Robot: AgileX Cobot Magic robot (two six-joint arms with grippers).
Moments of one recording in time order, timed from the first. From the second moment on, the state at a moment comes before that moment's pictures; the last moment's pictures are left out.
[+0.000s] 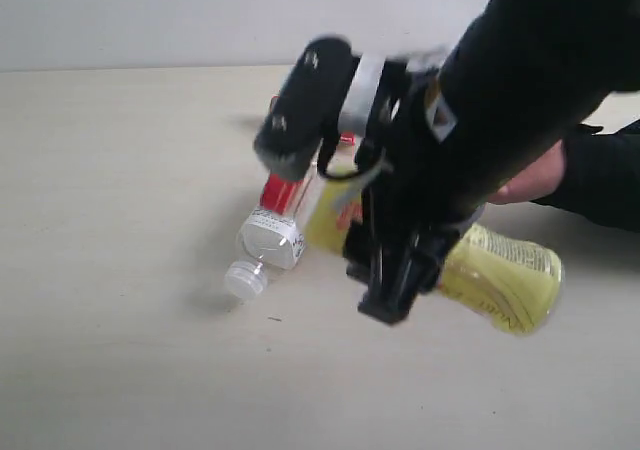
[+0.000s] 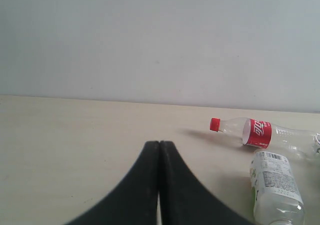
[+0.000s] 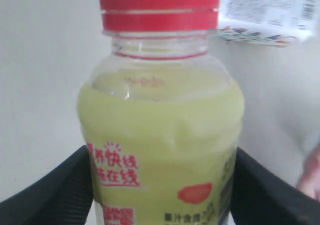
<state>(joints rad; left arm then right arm) -0.07 0.01 0.00 0.06 0.13 -0.19 0.90 1.44 -1.08 -0.08 0.94 -0.27</state>
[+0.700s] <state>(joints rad) -0.07 0.01 0.00 0.06 0.13 -0.19 0.37 1.64 -1.47 0.06 1.21 0.10</state>
